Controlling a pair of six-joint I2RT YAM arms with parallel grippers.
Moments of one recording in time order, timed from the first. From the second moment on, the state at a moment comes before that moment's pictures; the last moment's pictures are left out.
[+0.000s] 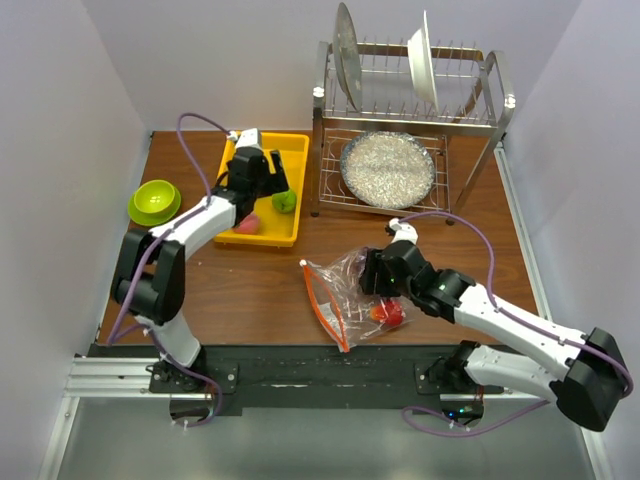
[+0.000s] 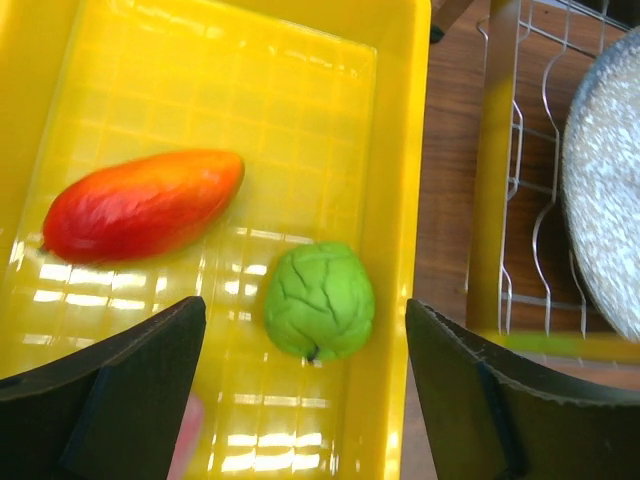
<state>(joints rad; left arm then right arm) -0.35 1.73 1.20 0.00 -0.20 -0.44 0.82 1.02 0.66 -0.42 0.25 0.70</state>
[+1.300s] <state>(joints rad) -1.03 1.18 0.43 0.21 -0.12 -0.83 0.82 0.81 0.50 -0.65 0.41 0.89</state>
